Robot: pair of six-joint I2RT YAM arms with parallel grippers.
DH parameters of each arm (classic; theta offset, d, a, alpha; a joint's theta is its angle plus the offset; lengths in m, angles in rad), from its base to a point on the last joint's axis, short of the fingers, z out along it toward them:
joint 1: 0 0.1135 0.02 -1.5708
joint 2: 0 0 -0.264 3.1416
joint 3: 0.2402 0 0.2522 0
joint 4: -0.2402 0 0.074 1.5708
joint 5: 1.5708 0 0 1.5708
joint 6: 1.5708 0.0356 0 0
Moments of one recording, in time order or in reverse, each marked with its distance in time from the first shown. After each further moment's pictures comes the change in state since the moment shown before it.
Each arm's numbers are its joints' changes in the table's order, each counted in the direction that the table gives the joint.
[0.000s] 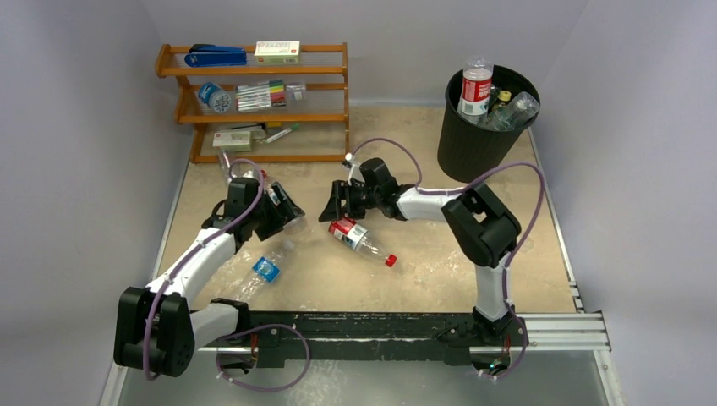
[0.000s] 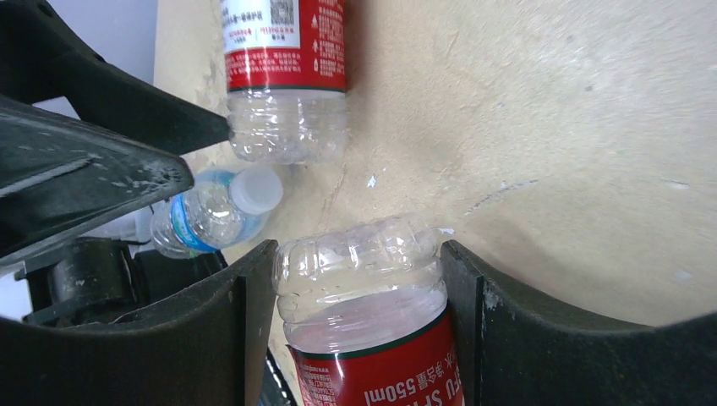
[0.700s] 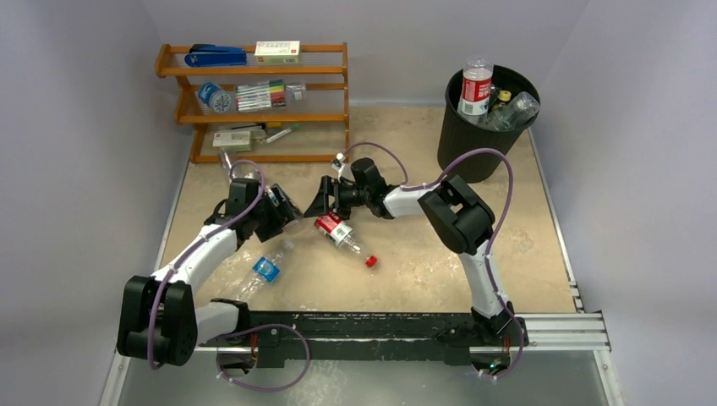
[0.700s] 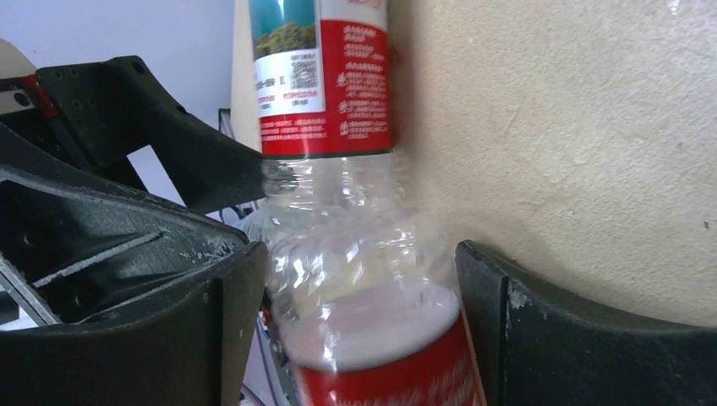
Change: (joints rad) left arm 0.025 0.049 -0.003 0.011 0.017 0.014; right arm 0.010 0.181 0.119 0.187 -0.132 0.202
